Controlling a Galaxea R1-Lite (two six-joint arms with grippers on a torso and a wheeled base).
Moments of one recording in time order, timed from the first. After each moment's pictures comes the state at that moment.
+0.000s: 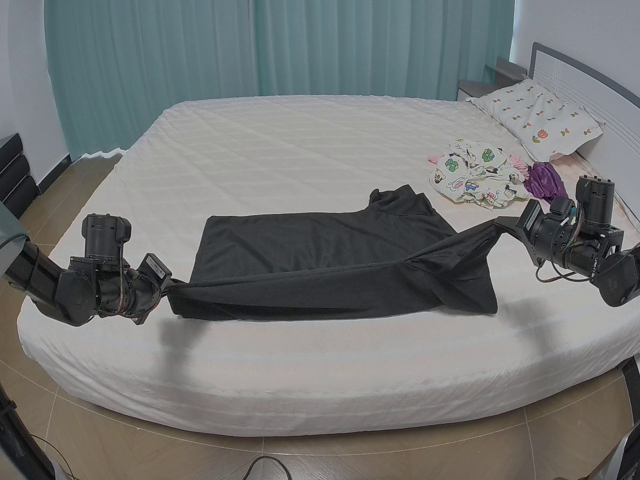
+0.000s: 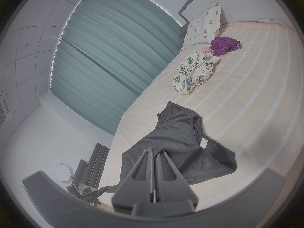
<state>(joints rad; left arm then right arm) -0.06 1.90 -0.83 -0.44 -0.10 -0.95 0.08 1.78 -0.81 -0.73 0.27 0.78</state>
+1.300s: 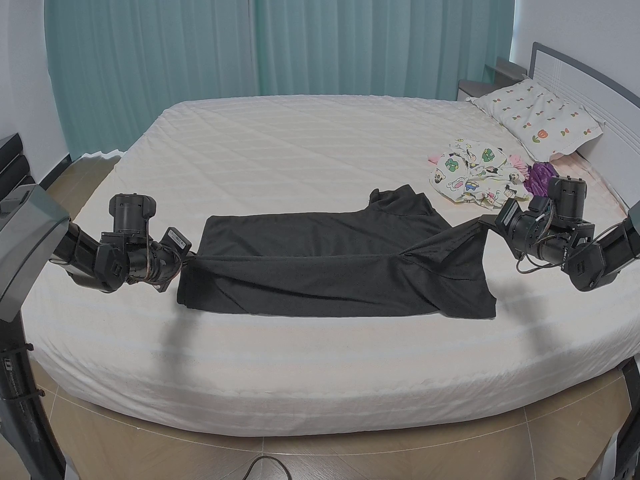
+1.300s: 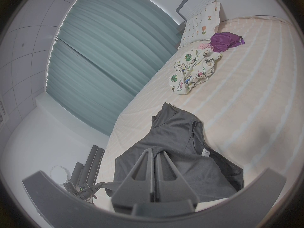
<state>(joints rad) -0.05 2.14 -1.17 -0.40 -0.14 -0.95 0.08 1.98 -1.00 -0.73 0.26 0.78</state>
